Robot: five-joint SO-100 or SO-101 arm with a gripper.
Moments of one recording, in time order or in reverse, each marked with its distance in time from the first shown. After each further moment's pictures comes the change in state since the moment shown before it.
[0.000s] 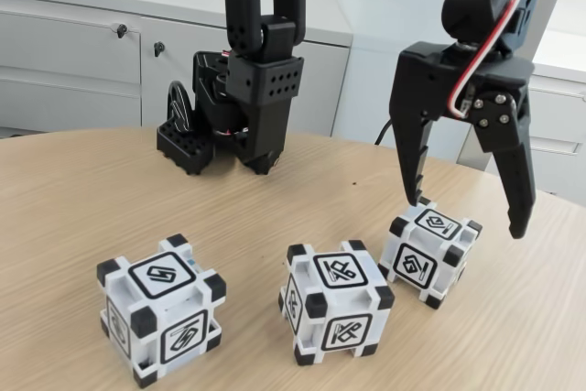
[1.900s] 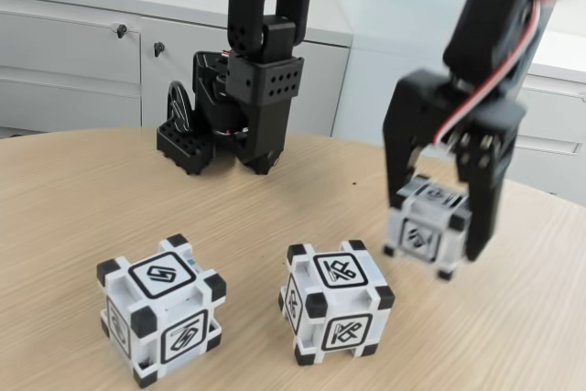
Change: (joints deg) arm 0.4 -5.3 -1.1 0.3 4.4
